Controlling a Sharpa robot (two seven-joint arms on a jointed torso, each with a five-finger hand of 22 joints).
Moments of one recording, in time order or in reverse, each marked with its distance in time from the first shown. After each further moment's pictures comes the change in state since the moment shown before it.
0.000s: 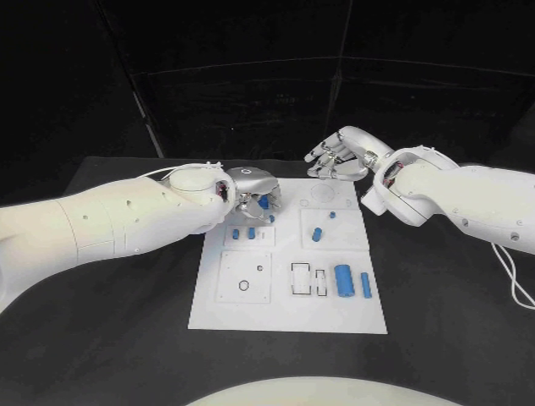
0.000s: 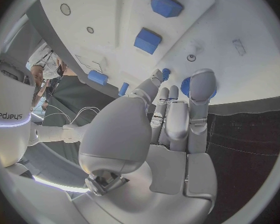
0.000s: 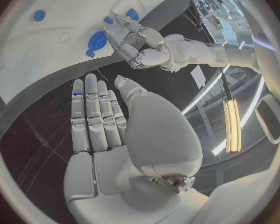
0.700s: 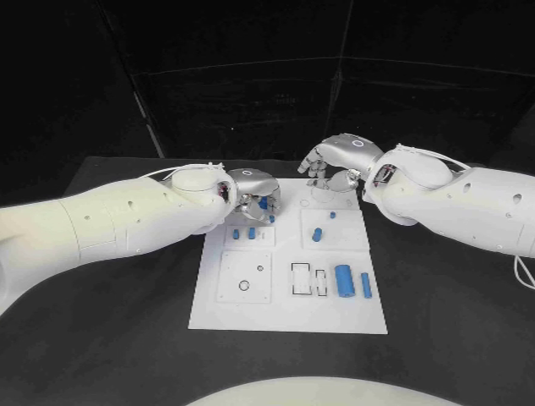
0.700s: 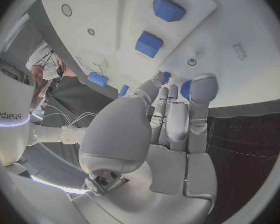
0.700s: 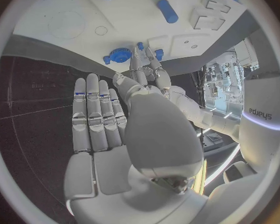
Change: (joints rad) left arm -0.002 0.005 0.000 -0.001 -0.004 0.021 -0.011; left_hand -0.013 -0.005 0.047 -0.010 0.000 0.025 -0.003 -0.018 -0.023 0.047 -0.005 -0.025 -0.035 0.000 0.000 0.016 0.004 0.000 0.003 -0.003 0.043 0.049; right arm -0.005 0.039 0.000 -0.023 -0.662 -0.059 -0.025; right_hand 0.046 -0.017 0.060 -0.015 -0.094 0.036 -0.025 0.005 -0.002 0.010 -0.018 0.004 -0.020 0.004 -0.018 -0.017 -0.023 0.000 0.004 -0.004 0.000 0.009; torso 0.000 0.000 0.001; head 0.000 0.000
